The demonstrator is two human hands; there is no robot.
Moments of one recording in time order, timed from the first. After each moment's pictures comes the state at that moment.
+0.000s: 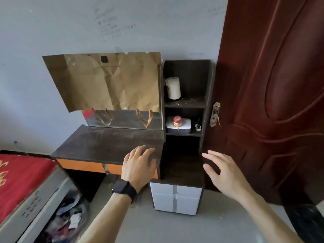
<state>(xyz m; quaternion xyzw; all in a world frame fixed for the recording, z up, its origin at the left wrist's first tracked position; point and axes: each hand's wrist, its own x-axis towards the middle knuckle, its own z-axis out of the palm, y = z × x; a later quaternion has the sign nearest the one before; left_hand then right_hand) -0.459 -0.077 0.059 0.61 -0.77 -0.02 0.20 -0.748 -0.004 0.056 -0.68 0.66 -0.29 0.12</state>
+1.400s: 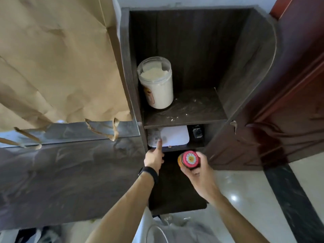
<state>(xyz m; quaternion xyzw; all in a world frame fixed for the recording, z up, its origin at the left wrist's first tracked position) -0.615 -0.481 -0.095 0.67 -0.35 -0.63 0.19 -0.752 -0.347 -0.100 -0.43 0.78 -0.34 0.31</state>
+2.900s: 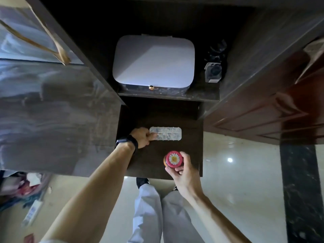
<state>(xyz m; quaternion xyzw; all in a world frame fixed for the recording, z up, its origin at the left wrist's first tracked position) -0.615 -0.467 -0.357 0.62 -0.63 -0.44 -0.17 -0.775 -0.280 -0.333 -0.43 0.77 -0.20 0.42</state>
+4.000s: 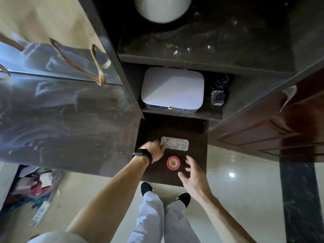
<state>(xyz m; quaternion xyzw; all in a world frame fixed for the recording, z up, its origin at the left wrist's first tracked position) -0.618 -0.445 -0.264 0.63 -0.65 -0.37 -0.19 -0.779 -0.303 -0.275 -0.47 0.75 -0.14 0.44</state>
